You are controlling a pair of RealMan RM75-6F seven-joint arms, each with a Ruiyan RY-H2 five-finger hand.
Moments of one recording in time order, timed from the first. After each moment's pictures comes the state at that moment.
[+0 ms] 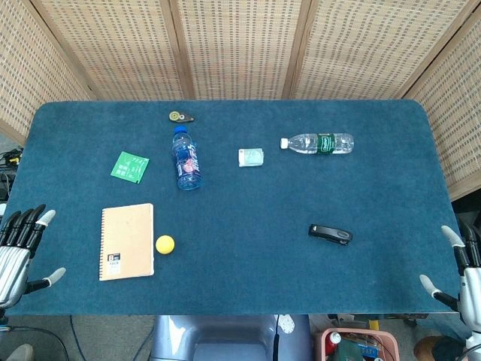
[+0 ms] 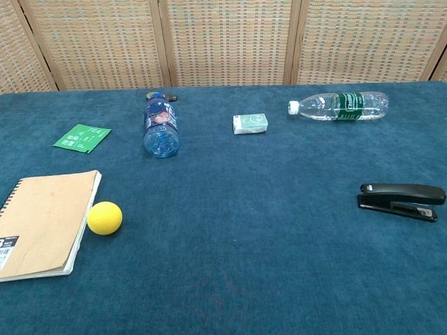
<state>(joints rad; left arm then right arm) -0.06 -1.00 0.00 -1.85 1.63 1.55 0.14 -0.07 -1.07 0.08 -1.77 -1.58 1.71 -0.10</state>
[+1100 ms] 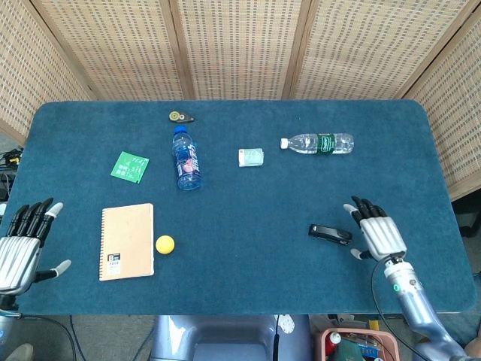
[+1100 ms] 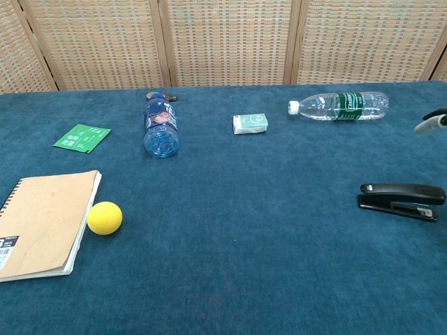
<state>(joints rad) -0.11 -1.02 -0.04 -1.86 1.53 1.46 0.21 0.37 -1.25 0.18 -1.63 -1.21 1.00 -0.36</state>
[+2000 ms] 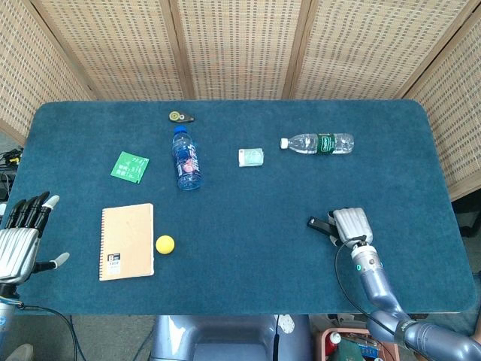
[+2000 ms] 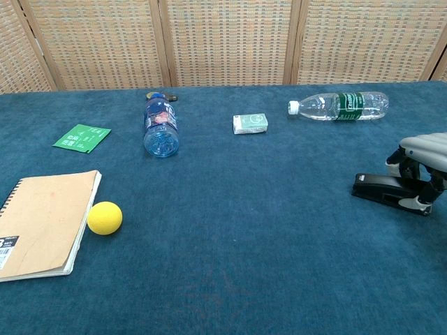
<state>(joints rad) -0.15 -1.02 -0.08 -1.86 1.41 1.40 0.21 0.54 -1.52 0.18 -1.40 -1.00 0.98 -0.56</state>
